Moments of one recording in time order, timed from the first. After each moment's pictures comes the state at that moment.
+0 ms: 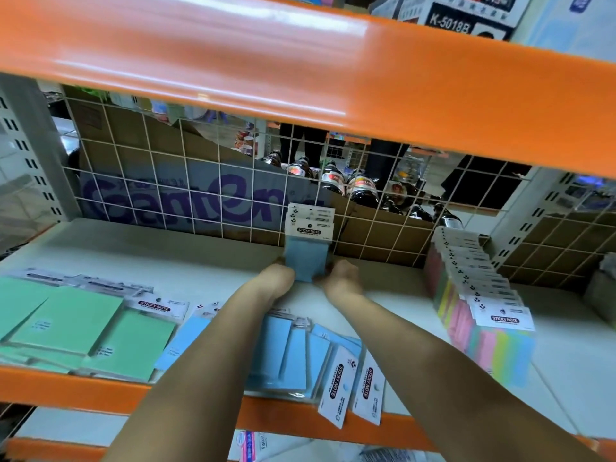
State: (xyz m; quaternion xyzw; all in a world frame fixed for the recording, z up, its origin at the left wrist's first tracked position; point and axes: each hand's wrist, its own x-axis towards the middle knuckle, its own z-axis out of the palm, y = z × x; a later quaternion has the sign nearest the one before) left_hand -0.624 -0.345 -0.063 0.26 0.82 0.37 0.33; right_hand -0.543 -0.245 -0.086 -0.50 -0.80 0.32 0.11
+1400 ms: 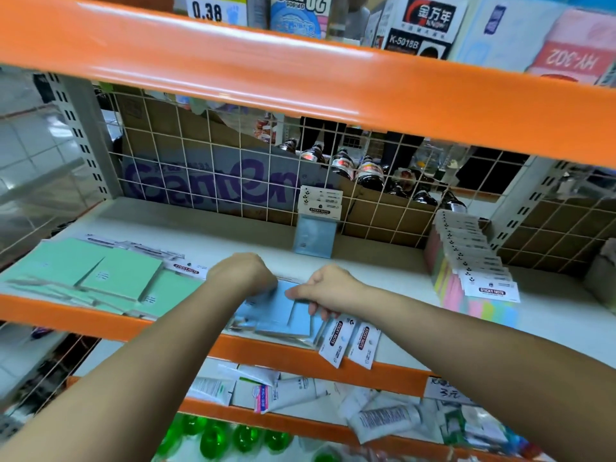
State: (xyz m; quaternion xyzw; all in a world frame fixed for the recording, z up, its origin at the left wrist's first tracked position) left_hand -0.595 -0.444 -0.008 0.27 0.93 0.05 0.23; right_hand -0.477 -0.340 -0.025 -0.33 -0.83 0.44 -0.07
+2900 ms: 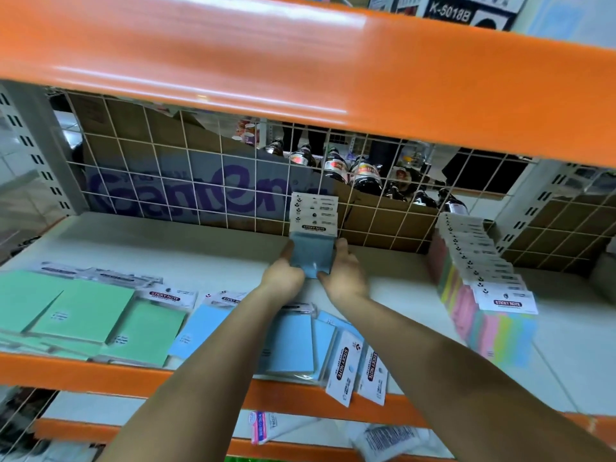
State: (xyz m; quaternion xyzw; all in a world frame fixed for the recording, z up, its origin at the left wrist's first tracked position) left_hand -0.603 -0.366 -0.059 0.29 0.81 0.43 0.29; right_hand -0.526 -0.272 -0.079 -0.45 -0.85 0.24 0.14
